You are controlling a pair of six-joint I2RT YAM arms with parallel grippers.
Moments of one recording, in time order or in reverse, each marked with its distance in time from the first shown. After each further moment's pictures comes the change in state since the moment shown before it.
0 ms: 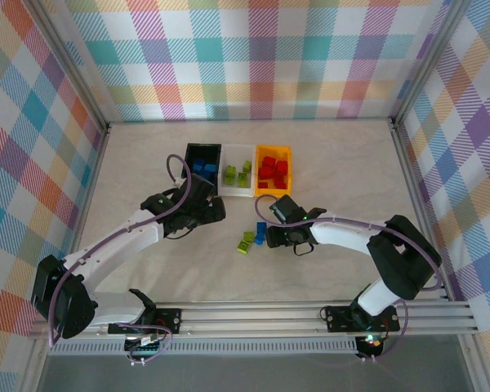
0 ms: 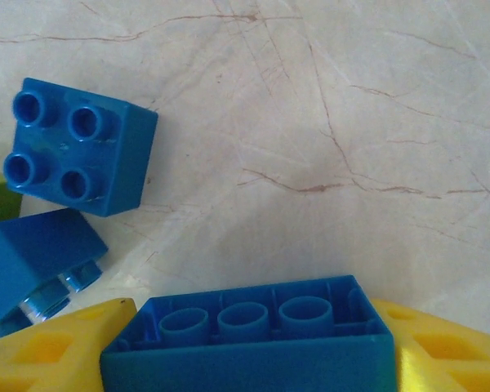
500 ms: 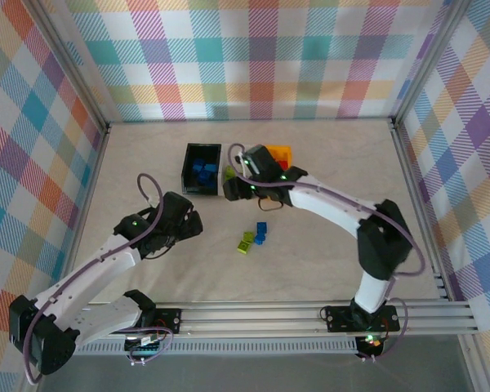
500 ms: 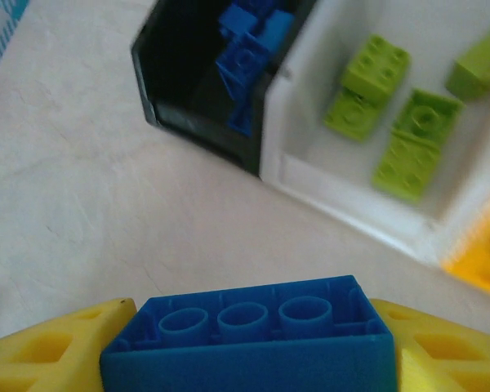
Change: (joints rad) left arm 0.046 -0.275 -0.169 -0.144 -0.082 -0.064; right arm 0.014 0.257 0.650 -0.014 -0.159 -0.053
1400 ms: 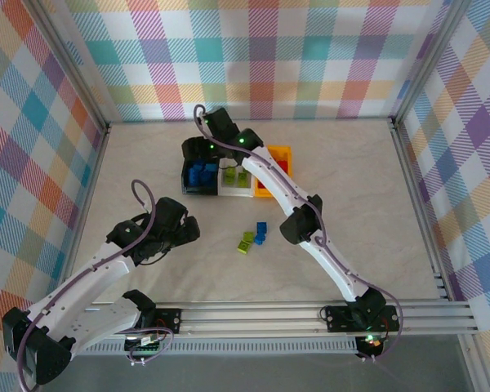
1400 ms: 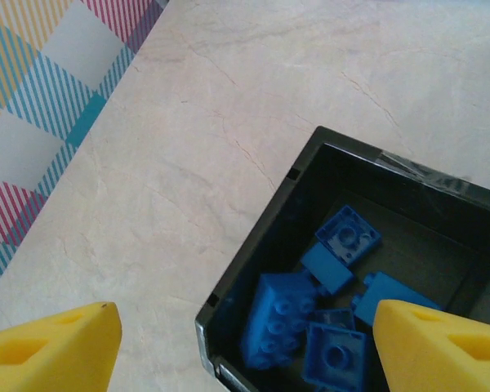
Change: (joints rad) left arm 0.003 -0.063 -0.026 -0.031 0.045 0.006; right arm -0.021 0.969 1.640 -0.555 -0.053 -0.030
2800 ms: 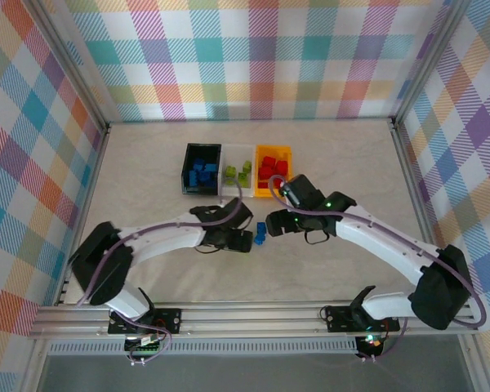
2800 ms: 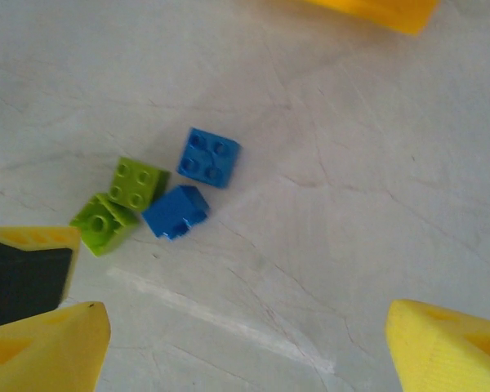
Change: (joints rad) left arm -0.301 0.664 0.187 0.293 0.157 0.161; right arm -0.020 -1.484 -2.092 0.215 0.183 0.024
